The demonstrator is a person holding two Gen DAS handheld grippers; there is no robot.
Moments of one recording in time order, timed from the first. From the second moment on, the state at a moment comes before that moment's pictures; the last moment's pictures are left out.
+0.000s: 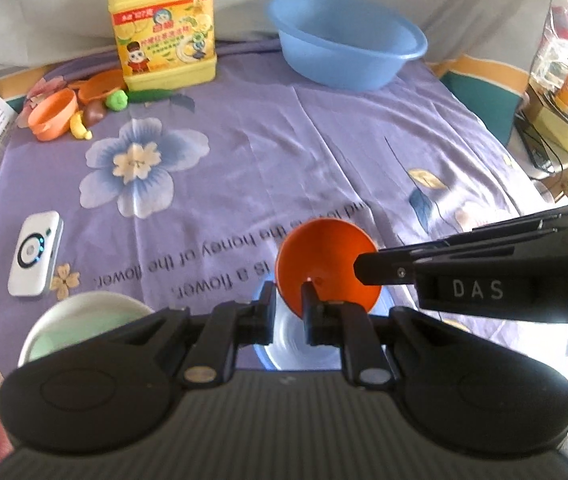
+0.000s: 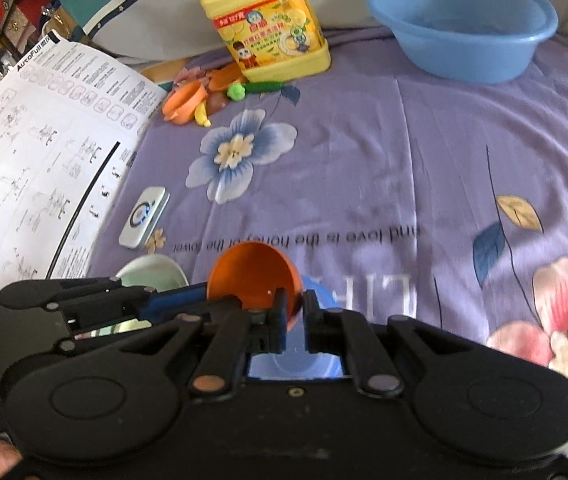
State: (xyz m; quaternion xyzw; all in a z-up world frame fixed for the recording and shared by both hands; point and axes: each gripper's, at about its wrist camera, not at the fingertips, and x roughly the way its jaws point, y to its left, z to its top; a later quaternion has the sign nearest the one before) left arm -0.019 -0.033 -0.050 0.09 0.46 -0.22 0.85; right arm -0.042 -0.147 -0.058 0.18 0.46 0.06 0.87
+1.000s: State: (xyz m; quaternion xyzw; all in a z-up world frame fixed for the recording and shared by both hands) left arm -0.026 -0.011 -0.054 0.08 0.46 -0.18 0.86; right arm -0.053 -0.148 -0.063 0.20 0.46 0.05 0.86
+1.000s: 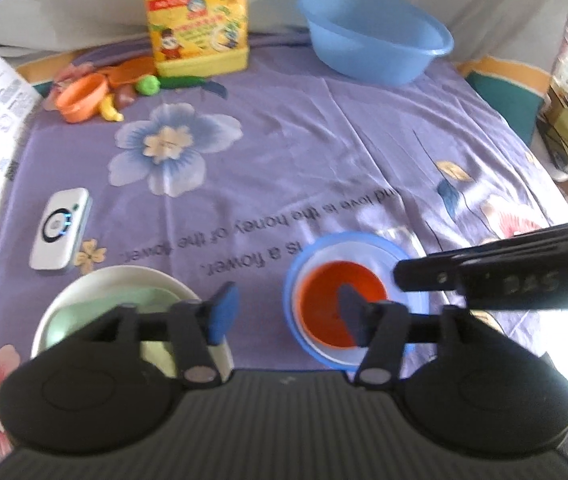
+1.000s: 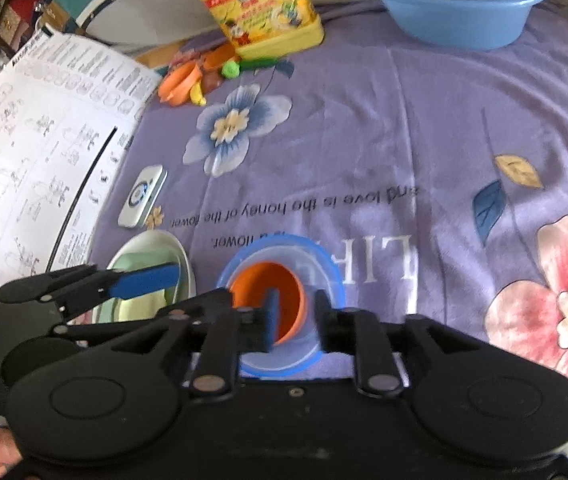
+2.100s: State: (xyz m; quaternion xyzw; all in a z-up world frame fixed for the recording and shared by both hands) left arm -0.042 0.025 -0.059 0.05 0.44 -0.16 0.88; right arm -0.072 -0.157 -0.068 0.19 0.44 0.00 0.88
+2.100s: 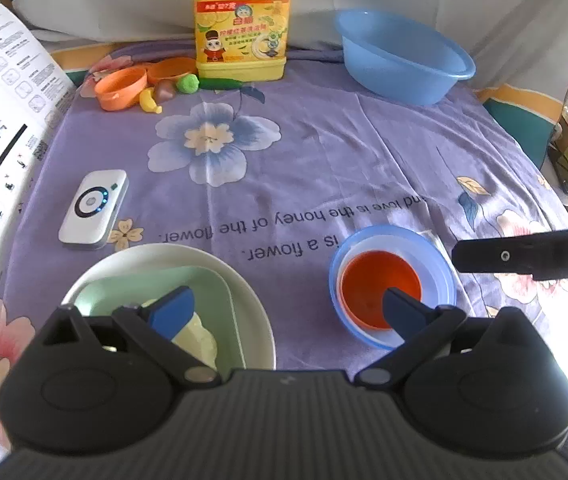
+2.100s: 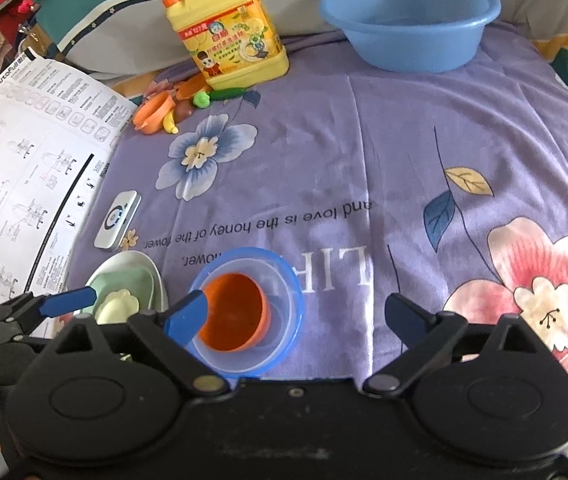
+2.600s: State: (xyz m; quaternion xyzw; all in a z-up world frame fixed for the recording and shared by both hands) left arm -0.028 0.011 -0.083 0.04 0.46 -0.18 0.87; right arm -0.065 -0.158 -0.087 0.22 0.44 0.01 0.87
